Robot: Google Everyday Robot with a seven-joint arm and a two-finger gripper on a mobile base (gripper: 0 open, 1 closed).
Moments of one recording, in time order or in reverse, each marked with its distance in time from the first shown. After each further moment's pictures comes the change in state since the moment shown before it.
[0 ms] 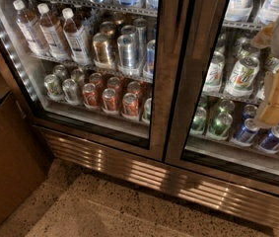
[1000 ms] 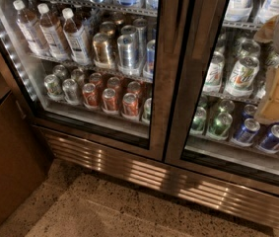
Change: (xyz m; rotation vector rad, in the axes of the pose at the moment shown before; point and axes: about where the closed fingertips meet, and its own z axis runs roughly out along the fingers) arm -0.001 -0.005 -0.008 0.028 0.007 0.009
